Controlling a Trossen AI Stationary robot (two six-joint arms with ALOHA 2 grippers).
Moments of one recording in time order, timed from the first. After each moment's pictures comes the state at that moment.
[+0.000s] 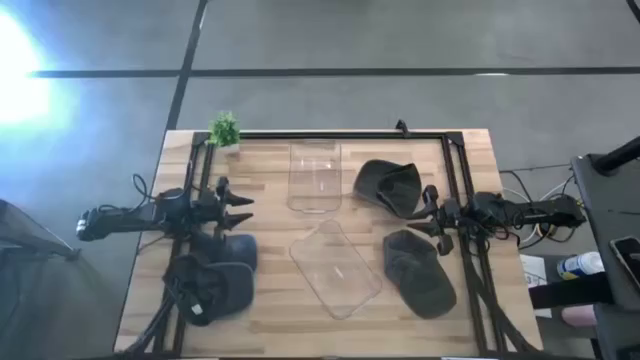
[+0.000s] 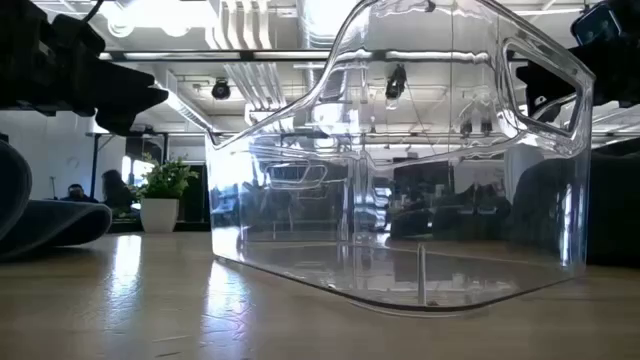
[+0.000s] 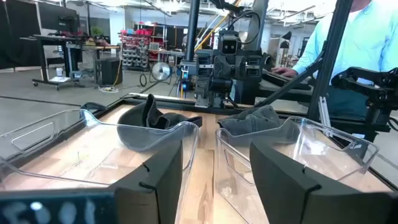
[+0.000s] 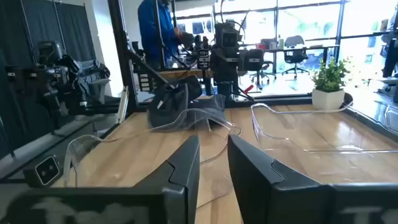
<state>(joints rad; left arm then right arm) 0.05 0.00 0.01 0.02 -0.02 -0.09 0.09 0.05 0.01 0.08 -0.03 0.12</state>
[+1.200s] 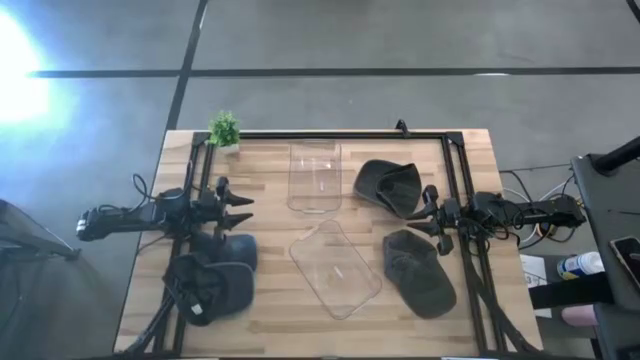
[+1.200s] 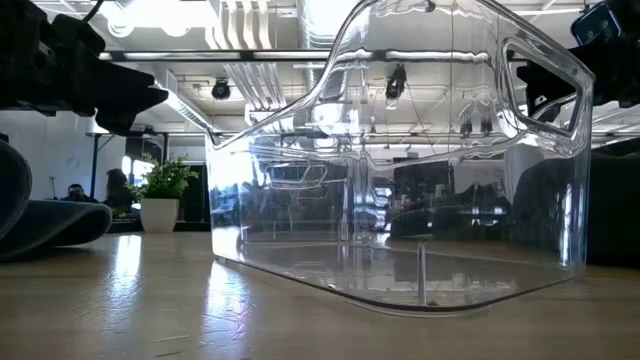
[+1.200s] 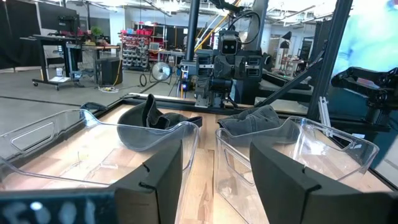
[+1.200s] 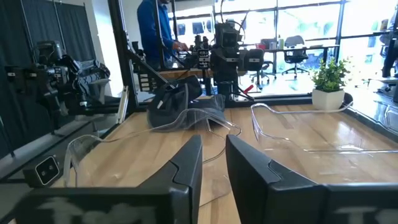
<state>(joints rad) 0.05 0.00 0.01 0.02 -0.02 -0.09 0.09 0.05 0.01 0.08 -0.03 0.12</state>
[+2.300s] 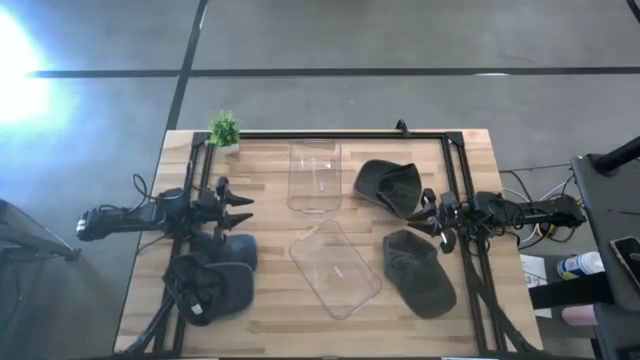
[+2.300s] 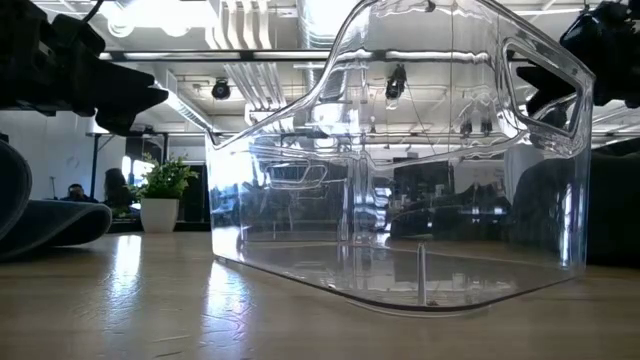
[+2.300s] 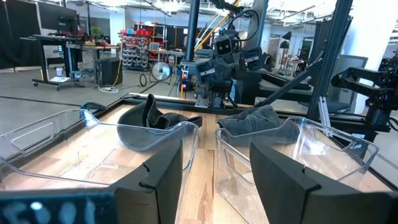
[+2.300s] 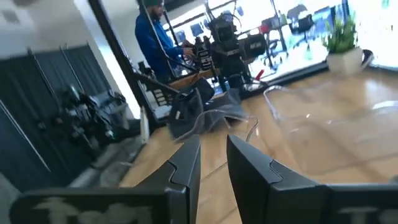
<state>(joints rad) 0.05 0.00 0.01 0.02 -0.02 -0.09 0.09 0.05 0.01 0.09 -0.02 0.45</state>
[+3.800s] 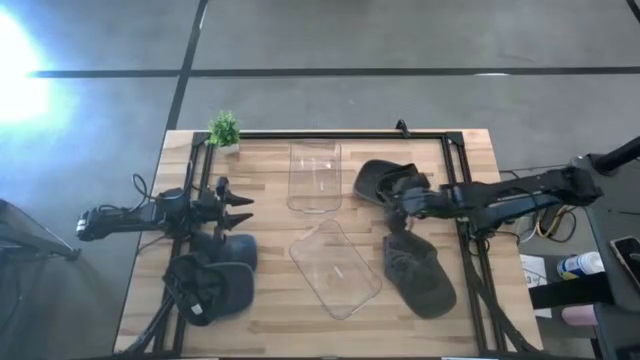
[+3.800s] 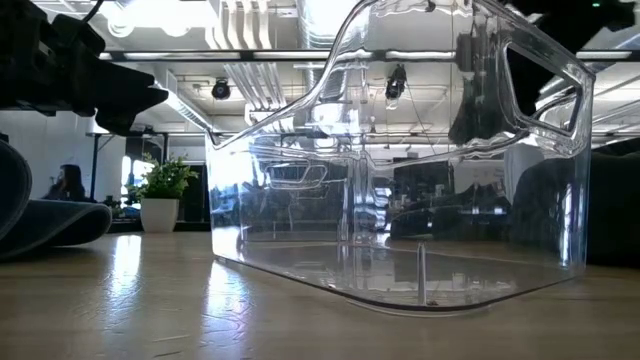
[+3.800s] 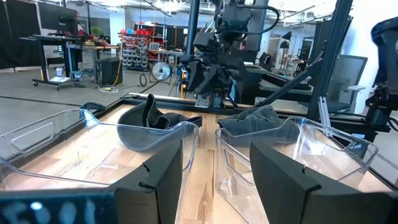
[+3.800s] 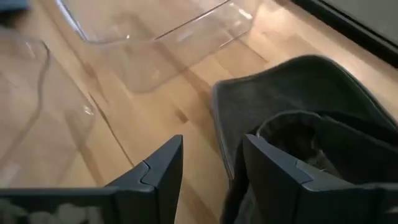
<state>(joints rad) 0.05 0.00 0.01 0.02 -0.02 -0.09 0.06 1.08 0.67 -0.46 0.44 0.56</state>
